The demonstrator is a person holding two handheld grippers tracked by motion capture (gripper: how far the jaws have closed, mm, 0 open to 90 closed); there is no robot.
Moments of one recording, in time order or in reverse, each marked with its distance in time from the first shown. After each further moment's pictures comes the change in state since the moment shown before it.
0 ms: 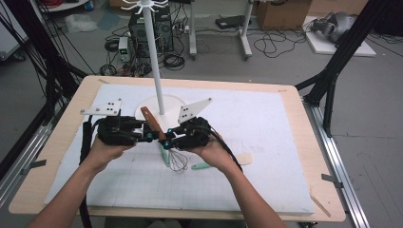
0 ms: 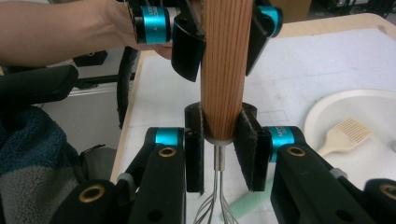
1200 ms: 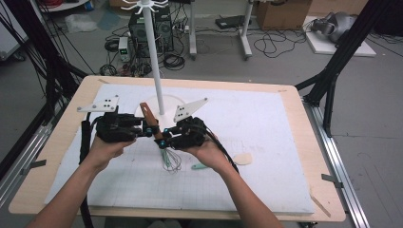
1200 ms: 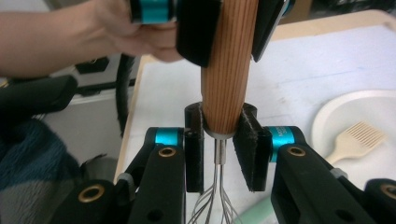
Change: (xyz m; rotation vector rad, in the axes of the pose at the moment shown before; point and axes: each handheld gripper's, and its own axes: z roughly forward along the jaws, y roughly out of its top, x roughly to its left) left arm 0.000 0.006 -0.002 -0.054 0.021 -0.027; right arm -0.003 0.002 0.011 -0.023 -0.013 0.027
